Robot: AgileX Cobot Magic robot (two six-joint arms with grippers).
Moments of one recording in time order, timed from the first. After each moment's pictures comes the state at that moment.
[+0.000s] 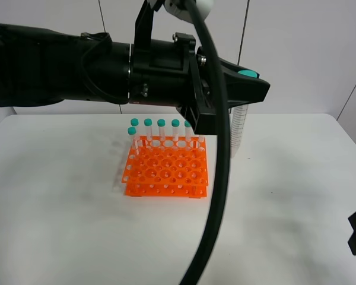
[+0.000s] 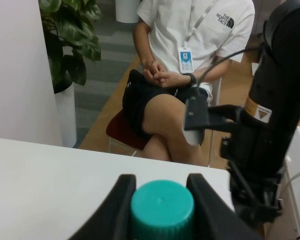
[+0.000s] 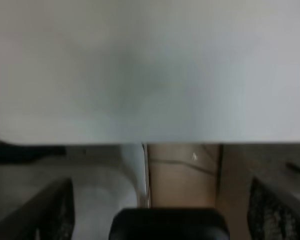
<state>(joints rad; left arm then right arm) -0.68 1.54 -1.14 -1.73 0.63 1.86 -0.08 1.01 -0.63 0.03 1.19 -0.01</state>
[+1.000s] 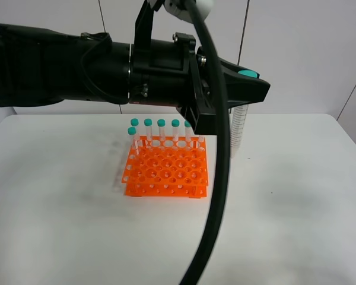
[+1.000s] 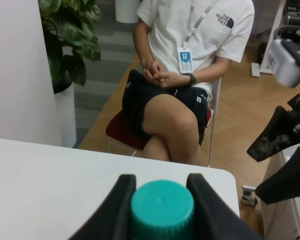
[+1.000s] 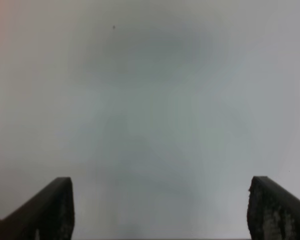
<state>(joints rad) -0.68 1.54 -1.14 -1.73 0.63 1.86 -0.08 0.38 -0.54 0.03 1.11 -0.02</state>
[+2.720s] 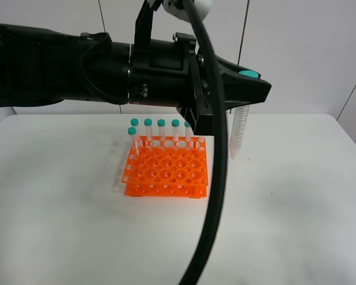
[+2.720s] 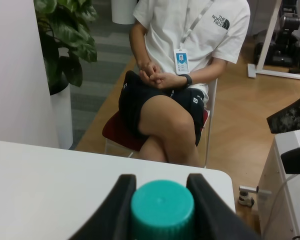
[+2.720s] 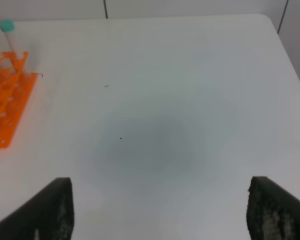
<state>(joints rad) -0.68 1.54 -1.14 -1.73 0.64 1.86 -0.08 -0.01 -0.49 0.03 1.03 -0.02</state>
